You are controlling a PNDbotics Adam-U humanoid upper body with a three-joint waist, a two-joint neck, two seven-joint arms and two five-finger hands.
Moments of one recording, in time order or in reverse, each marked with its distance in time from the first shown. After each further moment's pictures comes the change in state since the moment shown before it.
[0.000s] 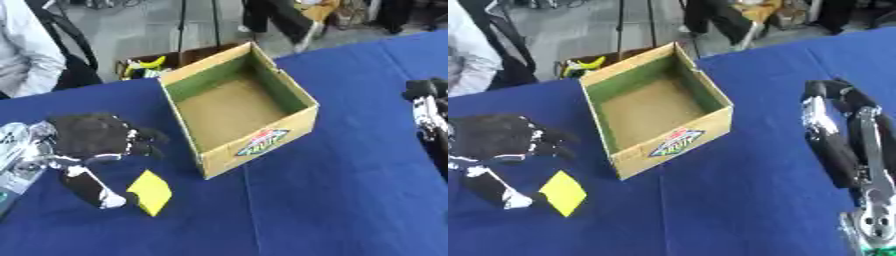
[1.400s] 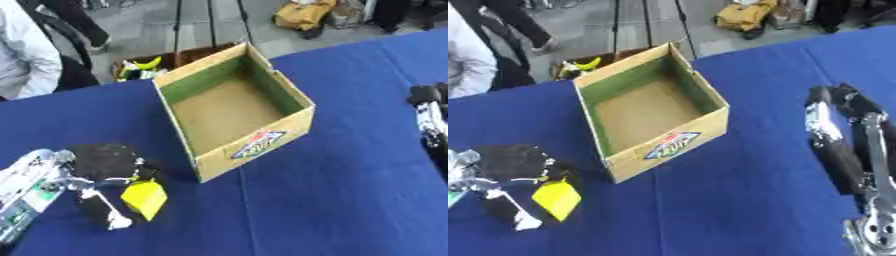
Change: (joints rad) left arm 0.001 -0.046 -0.050 0.182 0.040 -0.024 0.024; right arm -0.005 0.000 -0.001 0.000 0.007 -0.003 -0.015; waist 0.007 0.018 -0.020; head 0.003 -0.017
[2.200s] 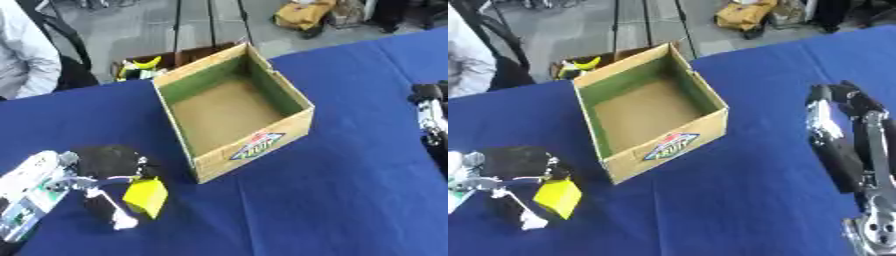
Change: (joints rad) left arm -0.008 -0.017 0.004 0.026 0.056 0.008 -0.008; right arm -0.004 0.000 -0.001 0.000 0.001 0.002 -0.003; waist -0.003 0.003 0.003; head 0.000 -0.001
